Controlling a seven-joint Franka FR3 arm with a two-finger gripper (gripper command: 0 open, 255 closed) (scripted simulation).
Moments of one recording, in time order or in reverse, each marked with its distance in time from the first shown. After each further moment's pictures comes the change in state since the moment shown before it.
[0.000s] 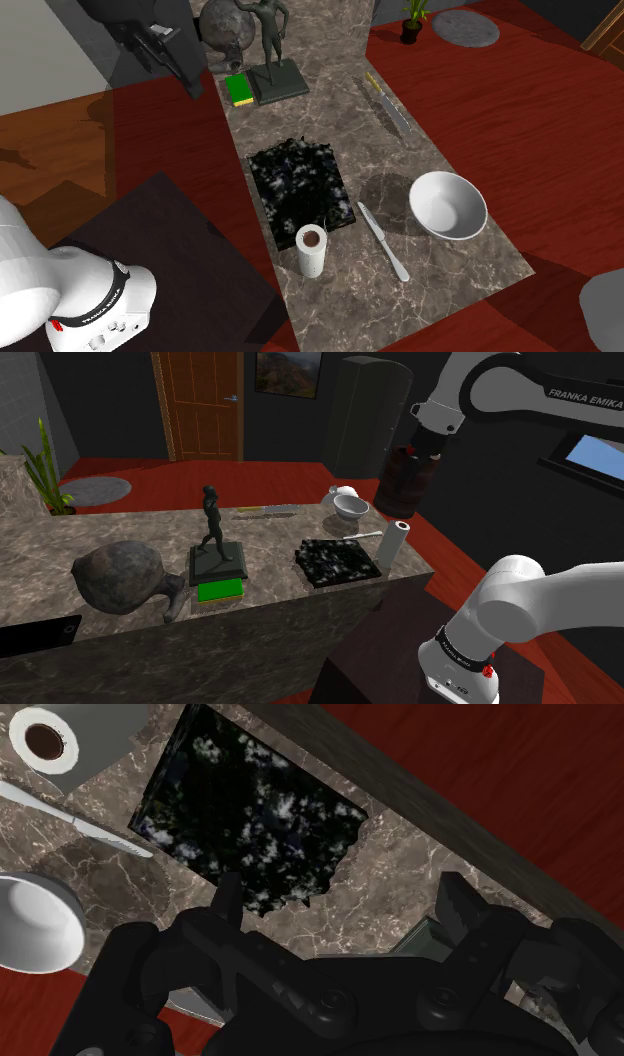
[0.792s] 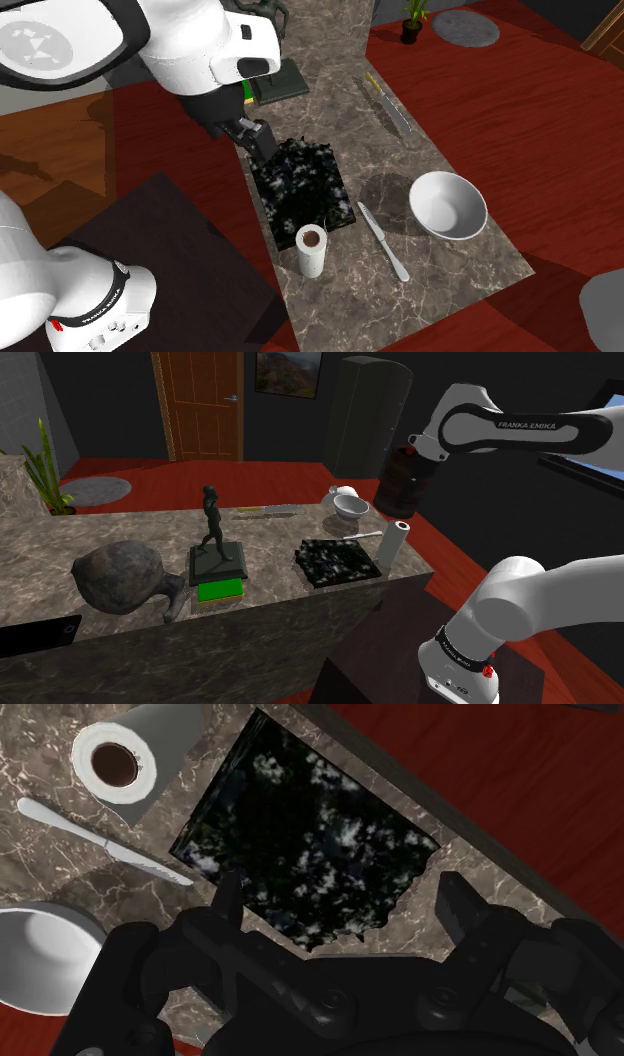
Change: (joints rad) arm -0.056 0.094 -0.212 -0.135 -0.099 0.219 -0.223
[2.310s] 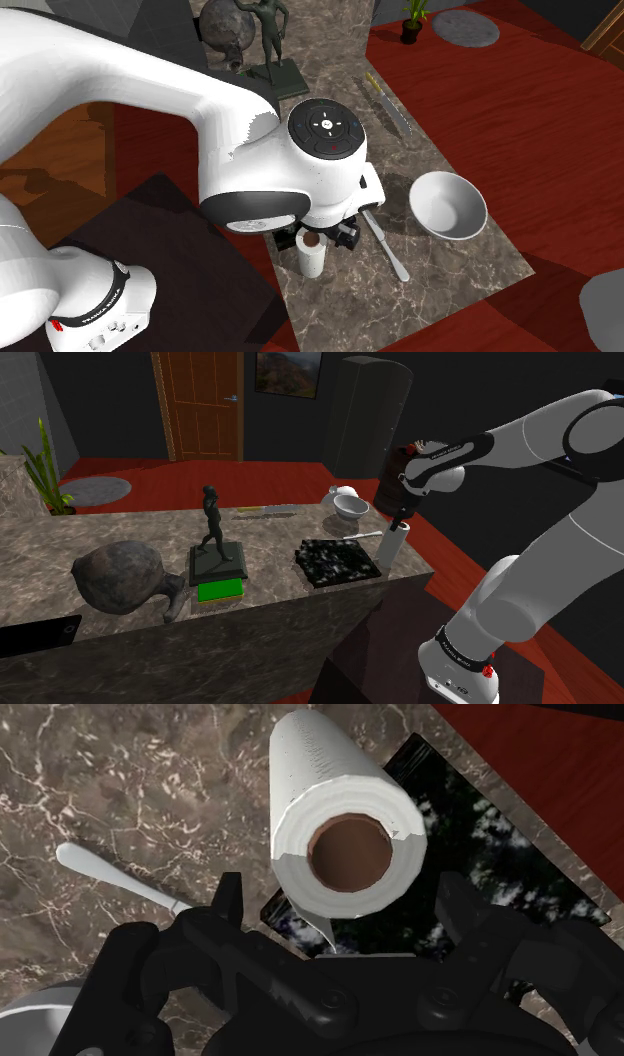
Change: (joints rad) arm 0.044 0.538 -0.376 0.028 0.112 0.464 -0.458
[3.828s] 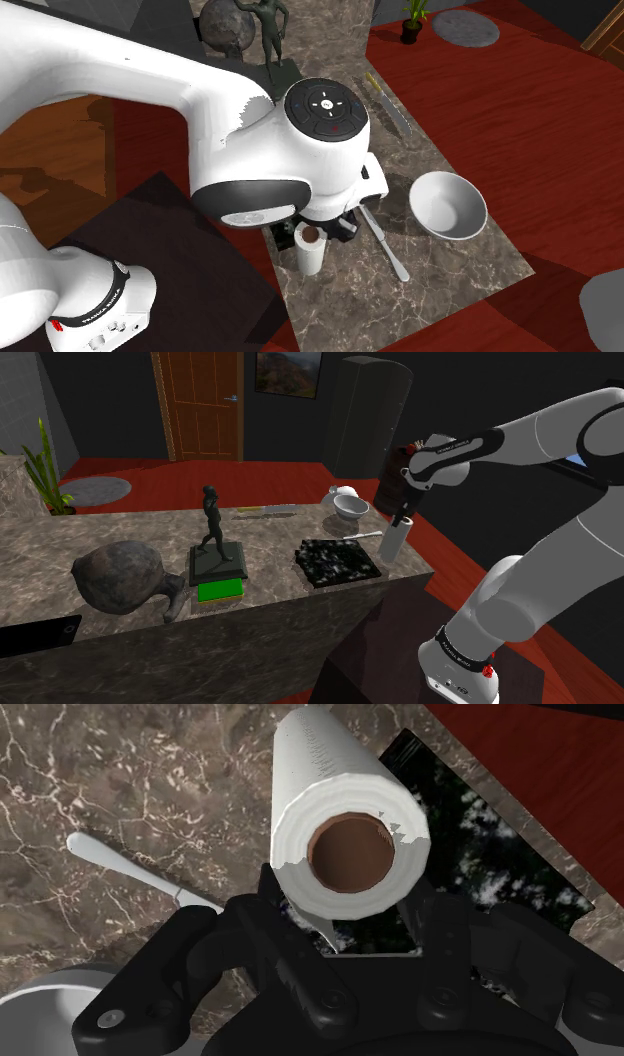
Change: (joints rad) arm -0.011 -0.053 0.017 0.022 -0.037 -0.065 0.034
